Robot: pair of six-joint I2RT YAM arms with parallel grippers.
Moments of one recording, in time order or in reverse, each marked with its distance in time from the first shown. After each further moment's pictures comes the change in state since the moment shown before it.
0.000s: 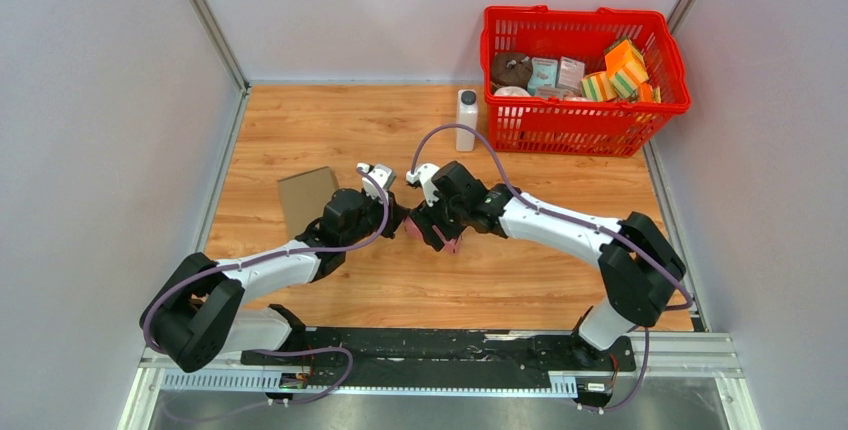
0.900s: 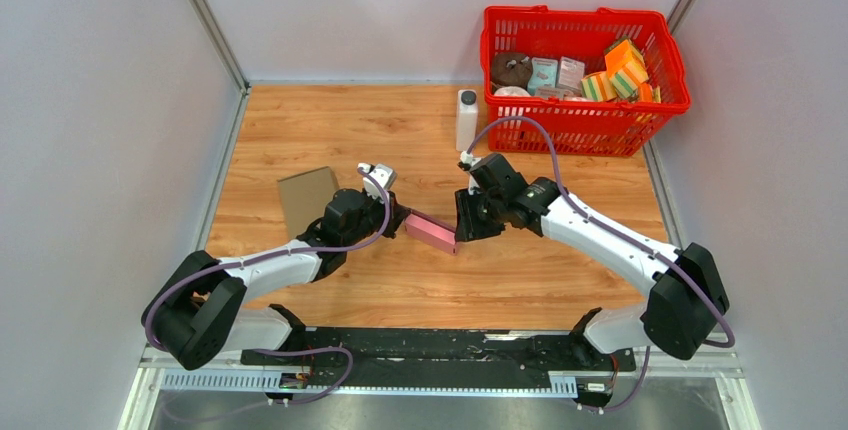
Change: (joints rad) left arm -0.005 0.014 0.000 0.016 -0.008 0.000; right arm -0.121 -0.237 -0.035 -0.268 -0.072 0.456
